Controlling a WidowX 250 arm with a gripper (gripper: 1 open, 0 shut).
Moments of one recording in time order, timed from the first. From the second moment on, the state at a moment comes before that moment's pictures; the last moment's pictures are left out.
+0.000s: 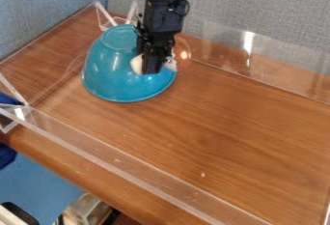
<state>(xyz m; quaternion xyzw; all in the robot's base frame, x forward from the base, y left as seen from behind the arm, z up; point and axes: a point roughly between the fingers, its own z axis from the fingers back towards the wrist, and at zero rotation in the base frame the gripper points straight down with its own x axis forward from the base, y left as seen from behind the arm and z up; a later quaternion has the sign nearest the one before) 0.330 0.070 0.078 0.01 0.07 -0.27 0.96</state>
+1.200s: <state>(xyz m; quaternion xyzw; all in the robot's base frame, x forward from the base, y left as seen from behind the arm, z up) 0.311 0.057 0.114 0.04 0.05 -0.27 0.96</state>
